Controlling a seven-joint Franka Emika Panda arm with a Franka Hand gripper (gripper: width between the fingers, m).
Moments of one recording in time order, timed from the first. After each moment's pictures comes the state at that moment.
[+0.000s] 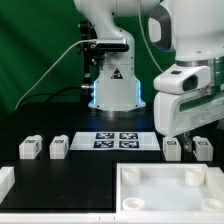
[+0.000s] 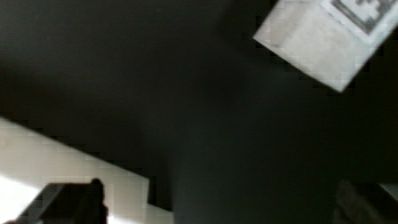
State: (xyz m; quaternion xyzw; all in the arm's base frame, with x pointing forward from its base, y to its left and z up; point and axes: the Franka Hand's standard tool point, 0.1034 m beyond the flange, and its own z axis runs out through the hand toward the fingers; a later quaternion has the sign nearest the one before) arm 0.459 0.156 0.051 -0.97 -0.24 -0.01 0.07
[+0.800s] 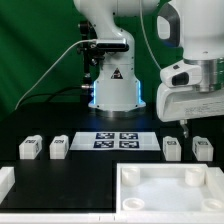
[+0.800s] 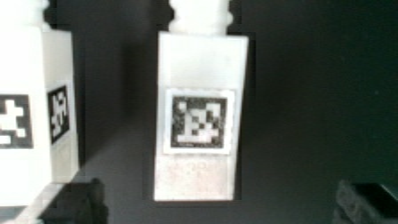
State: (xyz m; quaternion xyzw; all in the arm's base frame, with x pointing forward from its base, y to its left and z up) arm 0.400 0.178 0.049 -1.00 -0.02 0.05 0.06
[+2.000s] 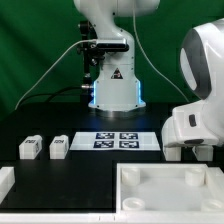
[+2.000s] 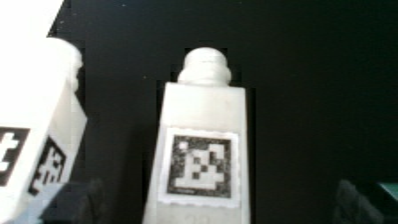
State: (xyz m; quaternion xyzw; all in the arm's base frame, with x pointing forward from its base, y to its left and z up) arm 0.398 0.183 0.017 -0.90 -0.02 0.43 0.04
